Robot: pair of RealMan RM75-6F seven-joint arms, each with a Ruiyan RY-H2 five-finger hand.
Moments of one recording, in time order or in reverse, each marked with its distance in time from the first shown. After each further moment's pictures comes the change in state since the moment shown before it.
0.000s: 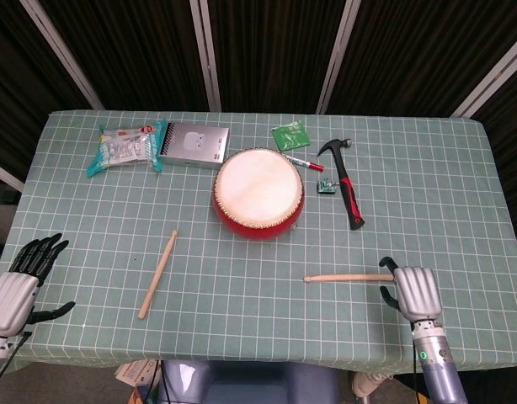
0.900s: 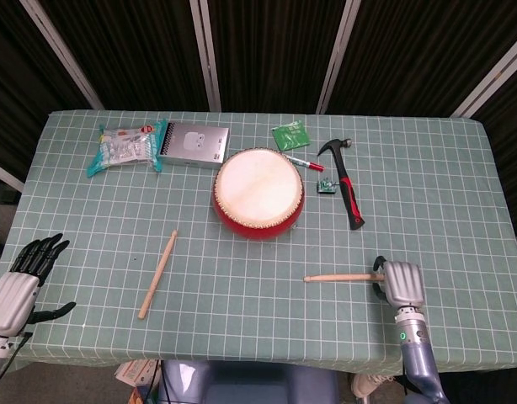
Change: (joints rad) left arm -0.002 0.004 0.000 -0.012 -0.008 -0.009 0.002; right arm 0.081 -0.145 0.028 0.167 0.215 -0.082 -0.049
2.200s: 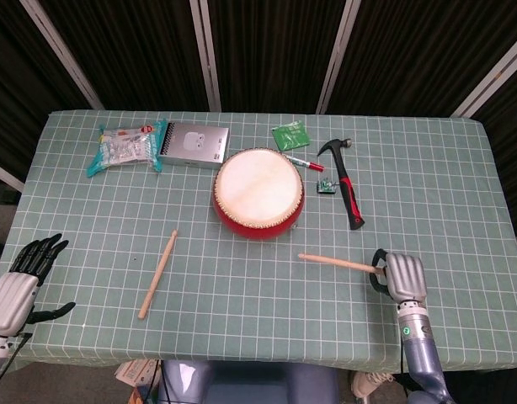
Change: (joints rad) left arm 0.000 0.004 0.001 -0.005 -0.008 -0.007 -0.011; right arm 0.022 0.124 0.040 -0.214 0.047 0.034 0.046
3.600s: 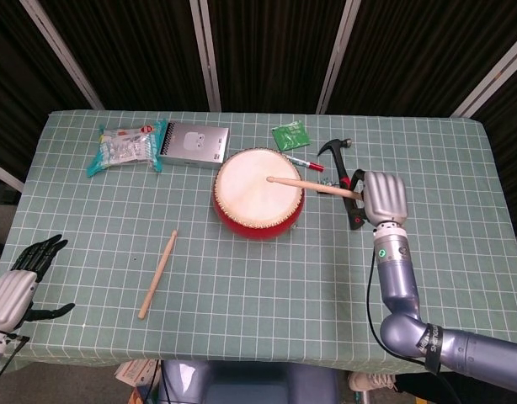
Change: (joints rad) left arm -0.030 0.069 0.005 -0.071 -0.066 -0.109 -0.087; right arm 0.476 0.131 0.274 -0.142 0.584 0.005 -0.265
